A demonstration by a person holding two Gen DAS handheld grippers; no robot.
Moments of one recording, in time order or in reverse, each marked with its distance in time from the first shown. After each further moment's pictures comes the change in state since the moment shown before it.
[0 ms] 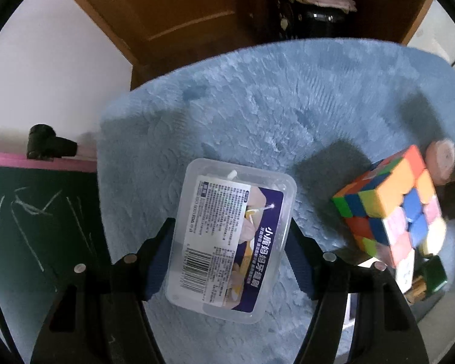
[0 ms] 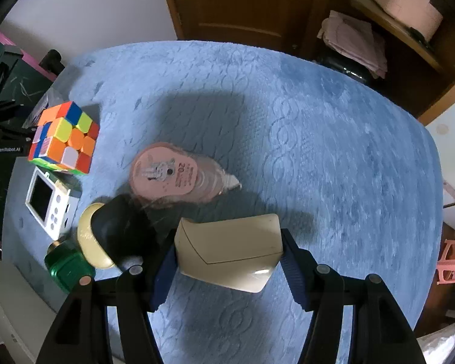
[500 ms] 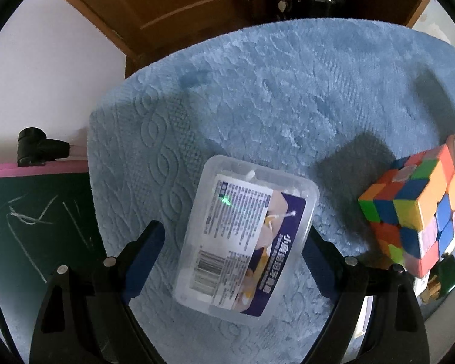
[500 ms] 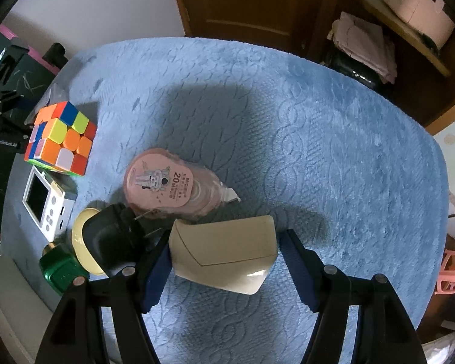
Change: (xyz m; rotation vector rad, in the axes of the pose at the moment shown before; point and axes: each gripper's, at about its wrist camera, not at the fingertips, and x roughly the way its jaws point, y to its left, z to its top) left arm 0.032 0.011 0.018 0.044 0.089 0.005; right arm 0.017 -0.008 0.018 -0.051 0.014 0.012
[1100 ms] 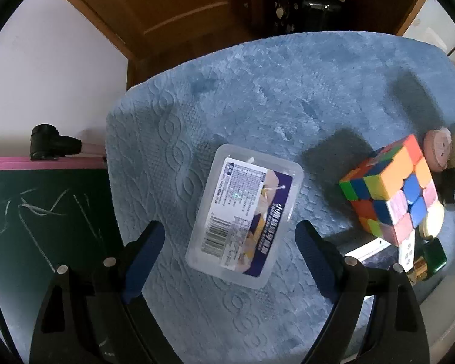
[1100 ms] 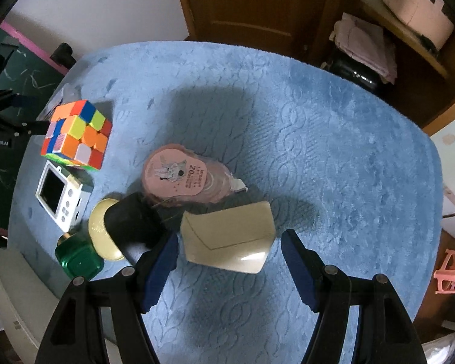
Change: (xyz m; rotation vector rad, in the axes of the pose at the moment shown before) left arm -0.033 0.002 -0.013 0.002 -0.016 -0.011; right arm -0.014 0.001 -0.006 0.006 0.013 0.018
